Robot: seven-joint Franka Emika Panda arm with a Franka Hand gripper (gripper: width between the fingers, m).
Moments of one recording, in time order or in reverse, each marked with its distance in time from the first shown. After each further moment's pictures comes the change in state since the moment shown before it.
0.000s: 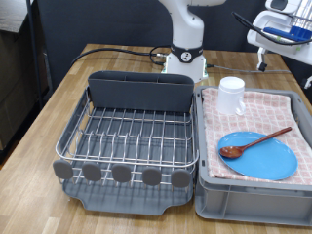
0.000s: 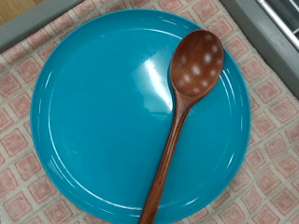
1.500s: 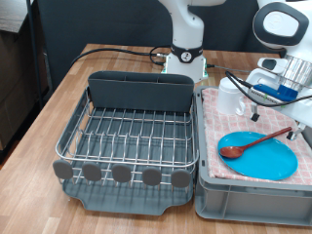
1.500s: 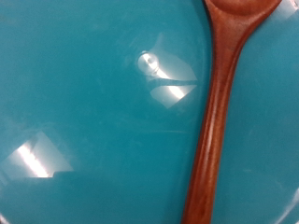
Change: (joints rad) arm 0.017 0.275 -0.047 0.005 -0.332 0.145 0.420
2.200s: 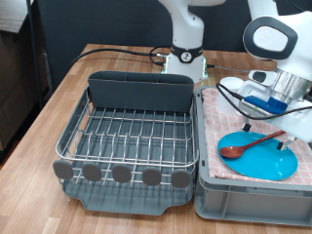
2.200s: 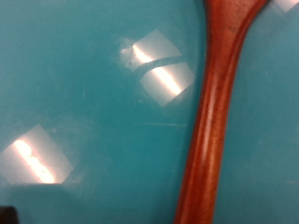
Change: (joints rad) arm 0.036 0.051 -0.065 0.000 -0.046 0.046 0.028
